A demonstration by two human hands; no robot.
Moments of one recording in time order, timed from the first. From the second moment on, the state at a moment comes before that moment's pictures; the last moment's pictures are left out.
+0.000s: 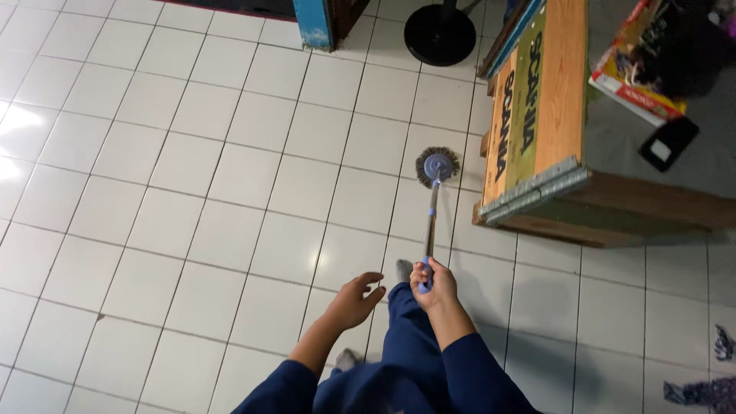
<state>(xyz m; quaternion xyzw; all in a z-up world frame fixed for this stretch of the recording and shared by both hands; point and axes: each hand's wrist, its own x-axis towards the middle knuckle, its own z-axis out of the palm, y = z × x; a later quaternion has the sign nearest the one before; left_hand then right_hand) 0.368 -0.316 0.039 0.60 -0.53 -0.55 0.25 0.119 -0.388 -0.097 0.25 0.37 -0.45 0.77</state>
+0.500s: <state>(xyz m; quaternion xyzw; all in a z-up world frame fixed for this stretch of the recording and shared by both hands) 0.278 -0.553 -0.010 0.63 -0.46 -0.57 0.26 0.030 -0.787 -0.156 0.17 0.45 -0.44 0.76</state>
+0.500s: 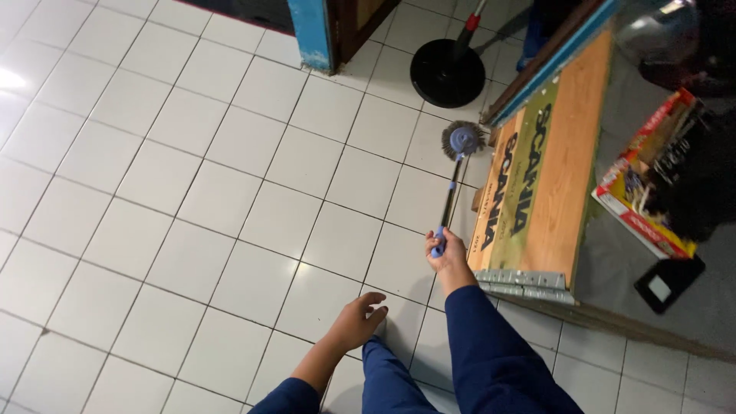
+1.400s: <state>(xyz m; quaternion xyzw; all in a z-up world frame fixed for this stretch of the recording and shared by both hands) 0.292 -0.454 -0.076 0.59 -0.36 -0.61 0.38 0.117 -0.506 -0.092 0.13 0.52 -0.24 0.81</state>
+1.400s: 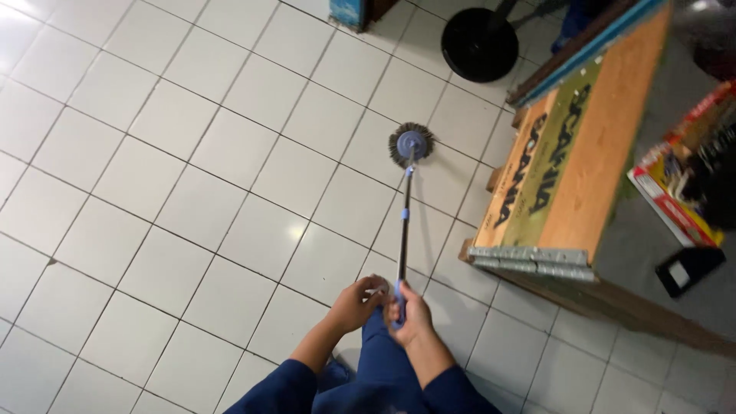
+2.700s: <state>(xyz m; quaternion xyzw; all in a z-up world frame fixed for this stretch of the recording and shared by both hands) 0.333 -0.527 -0.038 0.73 -0.24 -0.53 0.36 0.203 -0.795 -0.200 0.00 0.52 -0.10 0.85</state>
